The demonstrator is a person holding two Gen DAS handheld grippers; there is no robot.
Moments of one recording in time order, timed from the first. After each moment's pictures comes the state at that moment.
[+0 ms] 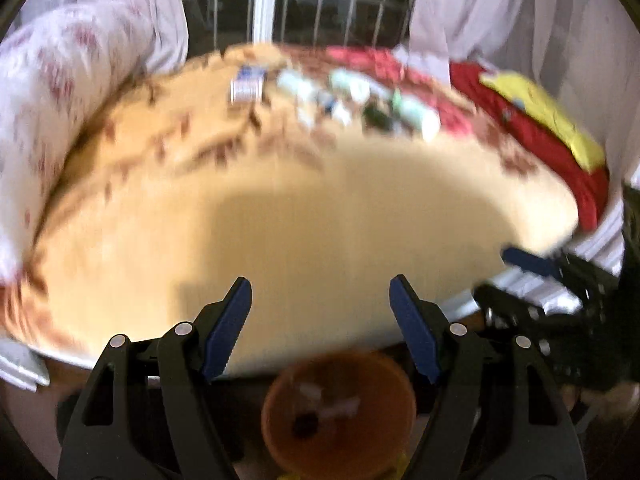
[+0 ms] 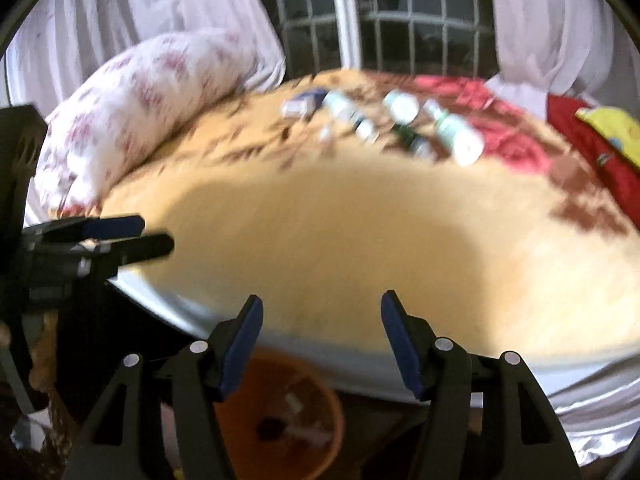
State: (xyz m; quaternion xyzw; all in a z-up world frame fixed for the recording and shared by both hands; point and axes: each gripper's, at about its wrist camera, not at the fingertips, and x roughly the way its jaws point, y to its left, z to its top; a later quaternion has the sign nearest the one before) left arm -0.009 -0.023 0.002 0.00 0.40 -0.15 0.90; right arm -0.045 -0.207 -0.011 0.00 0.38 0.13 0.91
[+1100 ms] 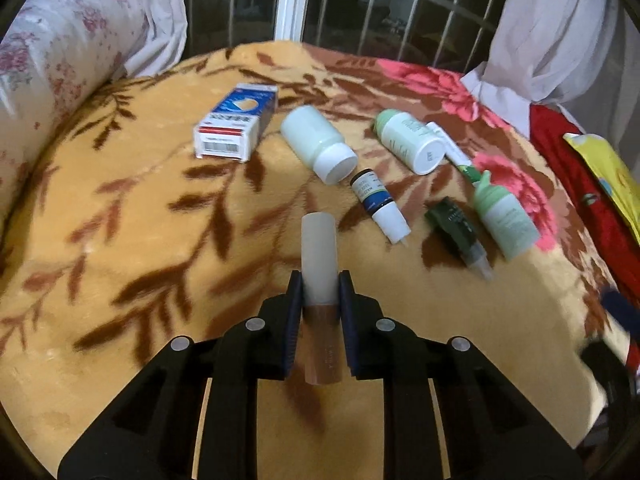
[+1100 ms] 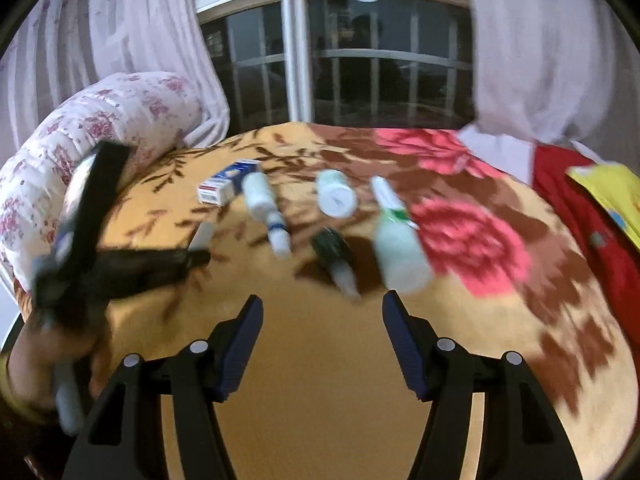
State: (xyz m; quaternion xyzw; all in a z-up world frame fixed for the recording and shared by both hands) left arm 0.185 -0.074 -0.015 -0.05 0.42 -0.08 0.90; right arm 0.110 -0.258 0.025 -0.02 0.34 0.11 0.93
